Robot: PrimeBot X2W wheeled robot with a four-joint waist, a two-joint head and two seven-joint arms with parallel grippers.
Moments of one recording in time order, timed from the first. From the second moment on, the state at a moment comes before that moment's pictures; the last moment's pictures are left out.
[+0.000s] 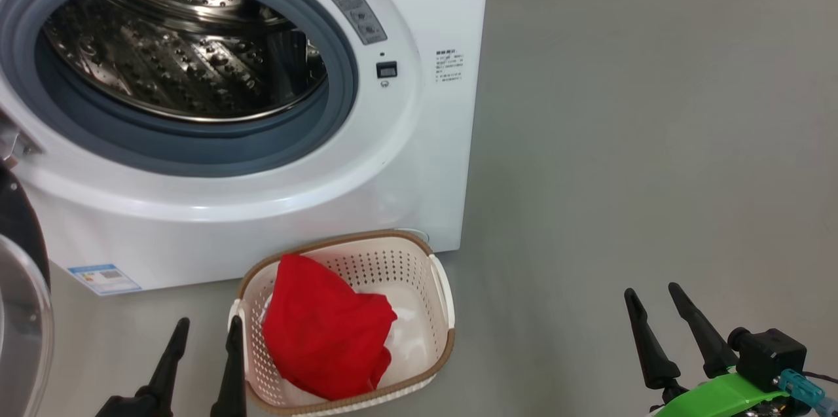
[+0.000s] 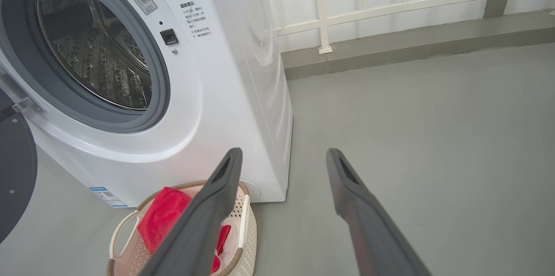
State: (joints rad) left arm 0.02 0.04 0.05 0.19 -0.20 -0.10 -0.26; right arm 0.02 -0.12 0.08 0.28 0.44 0.12 -0.26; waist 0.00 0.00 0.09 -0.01
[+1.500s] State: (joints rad) left arm 0.10 0.04 -0.04 0.21 -0.27 -0.01 -0.26; right arm 0.04 -0.15 0.18 0.30 0.45 0.12 -0.26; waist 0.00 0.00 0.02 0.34
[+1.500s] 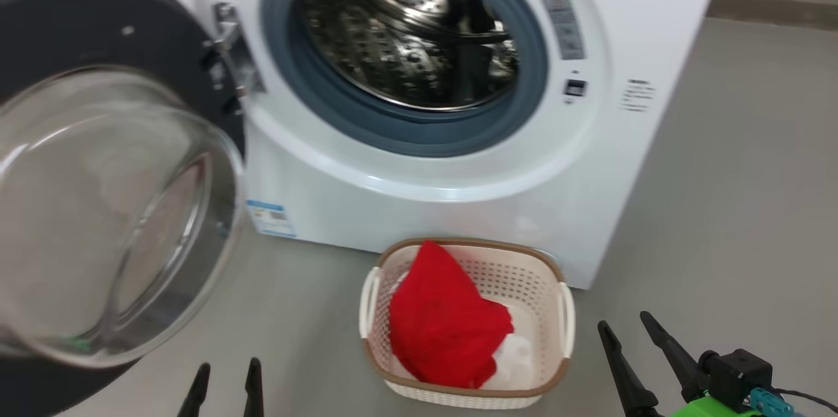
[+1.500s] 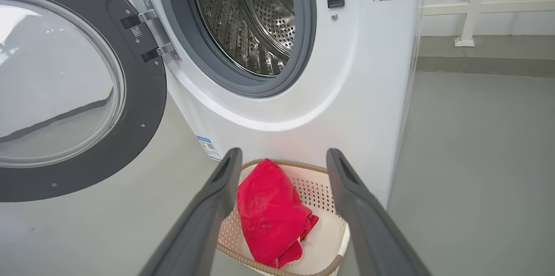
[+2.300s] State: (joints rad) left arm 0.17 0.04 -0.03 0.12 -0.38 0.09 -0.26; right arm -0.03 -0.16 0.31 0.35 0.49 0.12 -0.26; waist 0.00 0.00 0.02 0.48
